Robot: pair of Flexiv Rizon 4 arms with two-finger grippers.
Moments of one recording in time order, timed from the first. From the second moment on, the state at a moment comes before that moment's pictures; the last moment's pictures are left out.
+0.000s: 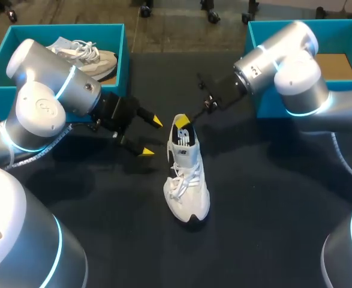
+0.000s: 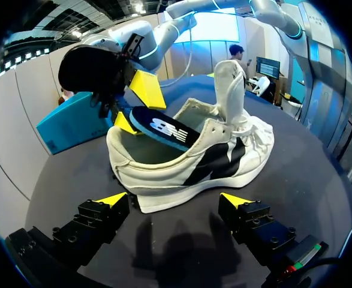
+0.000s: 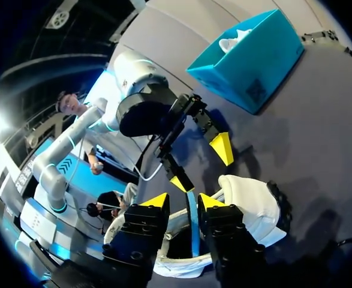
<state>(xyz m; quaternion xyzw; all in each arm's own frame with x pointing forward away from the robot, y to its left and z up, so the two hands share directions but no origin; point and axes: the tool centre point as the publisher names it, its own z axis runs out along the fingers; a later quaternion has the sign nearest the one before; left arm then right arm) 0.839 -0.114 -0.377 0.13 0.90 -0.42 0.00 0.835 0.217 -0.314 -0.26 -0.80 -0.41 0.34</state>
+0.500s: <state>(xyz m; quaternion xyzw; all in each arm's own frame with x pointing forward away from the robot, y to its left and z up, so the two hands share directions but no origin) 0.839 -0.114 -0.377 0.13 0.90 -0.42 0.00 0.847 0.212 -0.291 -0.26 -0.82 -0.41 0.31</state>
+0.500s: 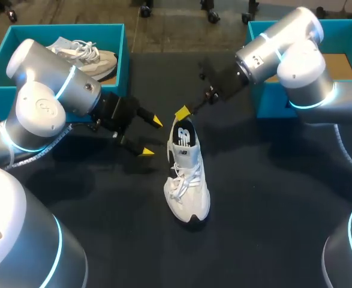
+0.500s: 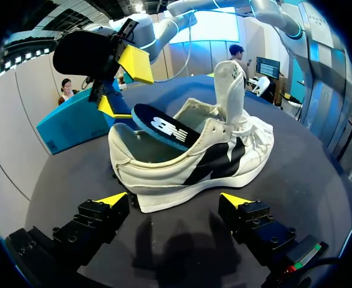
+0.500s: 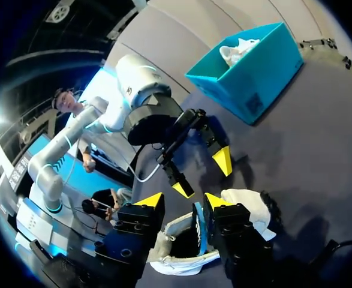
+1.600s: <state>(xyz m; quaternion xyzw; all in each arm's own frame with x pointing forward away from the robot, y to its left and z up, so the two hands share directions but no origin) 0.839 -0.114 -0.369 0.15 0.89 -0.42 0.01 0.806 0.196 -0.261 -0.34 -0.80 -0.45 0.23</state>
